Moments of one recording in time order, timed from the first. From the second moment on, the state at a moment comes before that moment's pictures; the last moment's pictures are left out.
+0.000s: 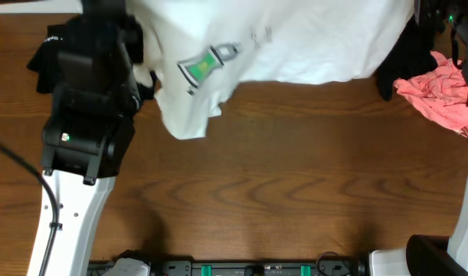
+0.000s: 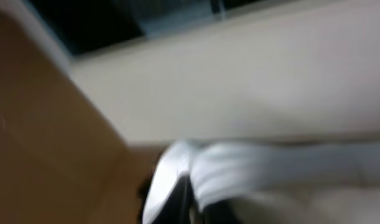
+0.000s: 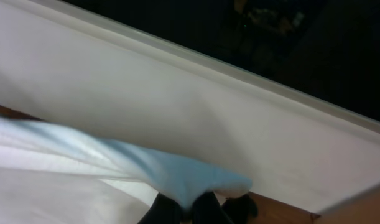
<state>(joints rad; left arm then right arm) -0.25 1.30 1.61 -0.62 -0.55 0.17 -0.04 1.60 2.17 -0.84 -0.10 -0.30</state>
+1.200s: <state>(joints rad) -0.04 1.38 1.60 0.01 -0.45 0.30 -0.03 1.66 2.17 -0.61 -0.24 -0.33</state>
